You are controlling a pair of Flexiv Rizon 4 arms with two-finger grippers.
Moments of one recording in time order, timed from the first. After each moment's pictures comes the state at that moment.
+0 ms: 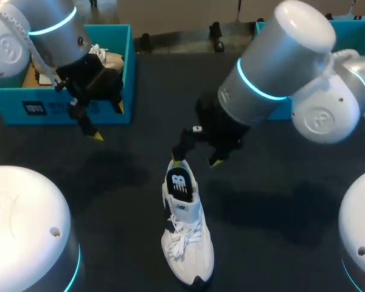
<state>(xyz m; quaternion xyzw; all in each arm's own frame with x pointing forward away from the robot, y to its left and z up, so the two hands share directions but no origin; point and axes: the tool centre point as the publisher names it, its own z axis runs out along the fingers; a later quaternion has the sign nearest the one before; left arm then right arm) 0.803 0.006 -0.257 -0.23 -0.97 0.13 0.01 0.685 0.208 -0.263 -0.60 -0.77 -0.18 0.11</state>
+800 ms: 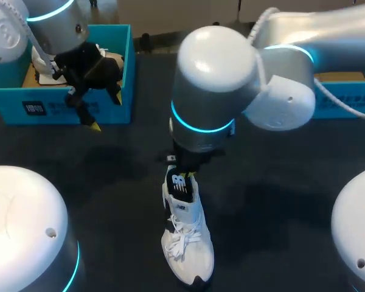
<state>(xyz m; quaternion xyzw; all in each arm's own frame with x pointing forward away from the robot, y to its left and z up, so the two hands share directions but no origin) 0.820 0.009 -0.245 -0.23 -0.97 0.12 0.02 0.668 0.226 -0.276 -0.66 -0.74 -0.11 -0.05</state>
